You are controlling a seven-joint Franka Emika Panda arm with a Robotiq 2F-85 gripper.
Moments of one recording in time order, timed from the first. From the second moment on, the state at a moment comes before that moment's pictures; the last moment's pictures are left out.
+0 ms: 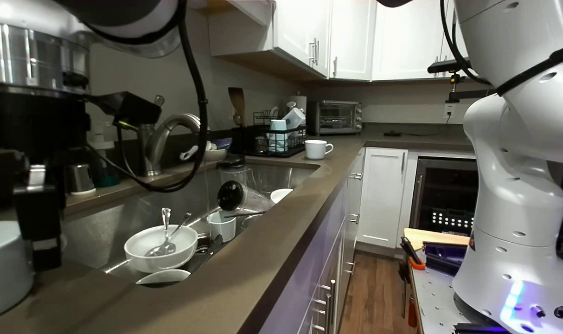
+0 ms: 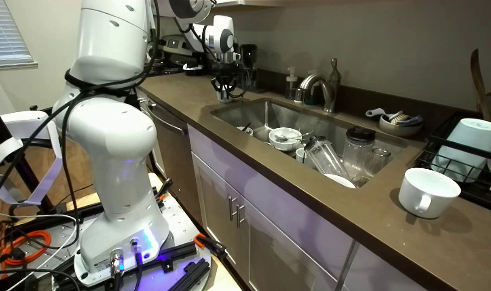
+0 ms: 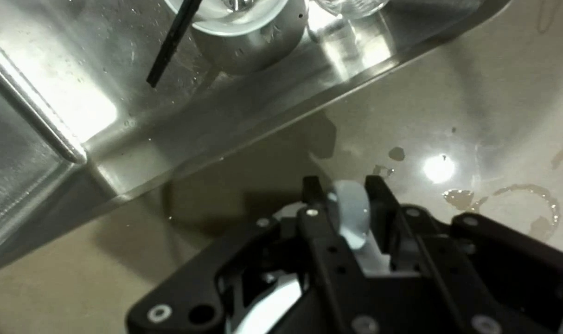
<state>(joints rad) 0.30 0.44 0.34 -1.68 -0.10 2.18 -0.40</state>
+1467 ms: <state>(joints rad) 0.23 0.27 0.26 -1.80 -0.08 2.08 -0.39</state>
